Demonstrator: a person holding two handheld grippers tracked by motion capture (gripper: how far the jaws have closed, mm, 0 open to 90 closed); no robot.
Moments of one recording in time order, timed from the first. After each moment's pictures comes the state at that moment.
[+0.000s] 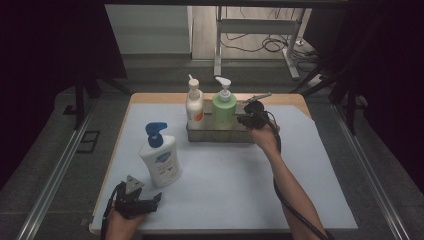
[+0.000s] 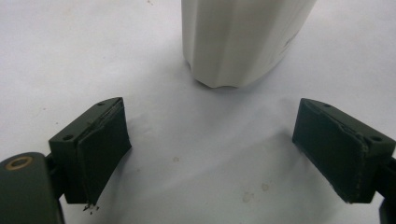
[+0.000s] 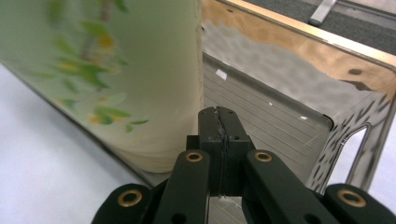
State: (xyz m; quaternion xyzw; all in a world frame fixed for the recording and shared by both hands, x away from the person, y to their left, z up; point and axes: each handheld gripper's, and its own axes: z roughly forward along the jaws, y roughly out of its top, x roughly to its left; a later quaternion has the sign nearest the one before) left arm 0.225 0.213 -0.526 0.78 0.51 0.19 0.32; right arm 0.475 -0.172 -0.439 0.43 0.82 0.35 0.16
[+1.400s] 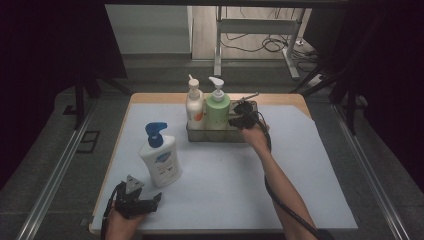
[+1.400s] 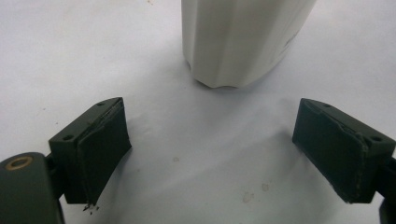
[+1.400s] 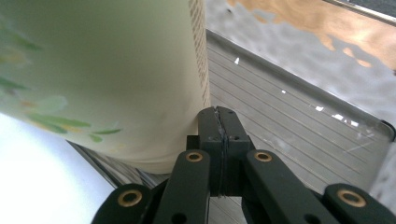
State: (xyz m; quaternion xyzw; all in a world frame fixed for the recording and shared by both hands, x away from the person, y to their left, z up) left arm 0.225 0.213 -0.526 0.78 0.51 0.19 0.32; right arm 0.489 -0.144 -0.456 0.42 0.83 0.33 0.12
